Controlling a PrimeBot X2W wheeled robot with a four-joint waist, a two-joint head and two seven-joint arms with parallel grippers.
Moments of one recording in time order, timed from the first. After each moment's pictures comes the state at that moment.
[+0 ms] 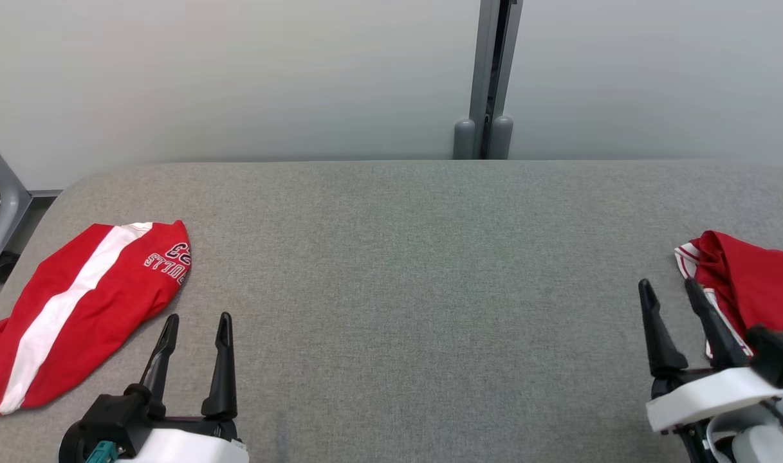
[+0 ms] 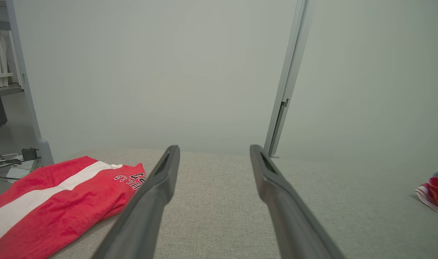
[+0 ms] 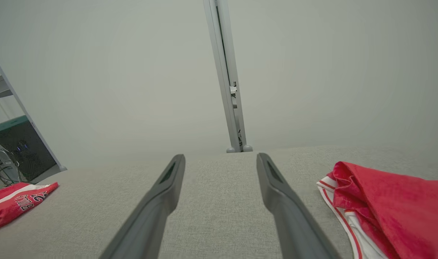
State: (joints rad) left arm 0.04 0.05 -0.04 0.11 -0.24 -0.03 -0.26; right arm -0.15 -0.20 0.11 0.33 0.43 0.13 -0.26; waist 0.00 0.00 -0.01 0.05
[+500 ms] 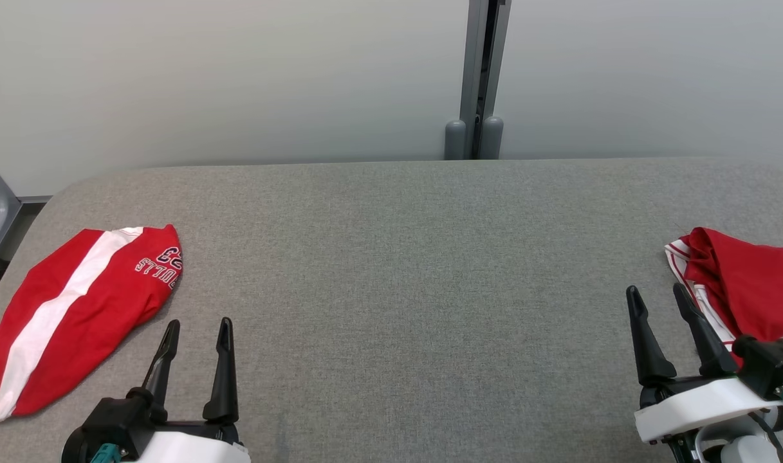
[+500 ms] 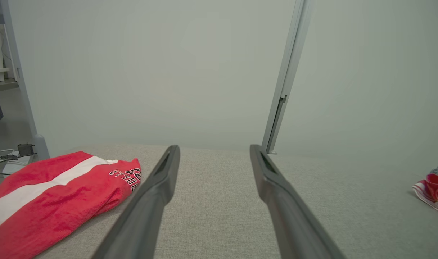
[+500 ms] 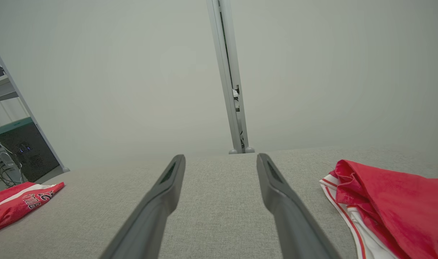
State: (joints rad) left arm 0.04 0.05 -0.04 0.13 -0.25 -0.03 -0.26; right arm -0.10 -0.15 0.10 0.26 0.38 0.13 -0.26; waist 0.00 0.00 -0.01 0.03
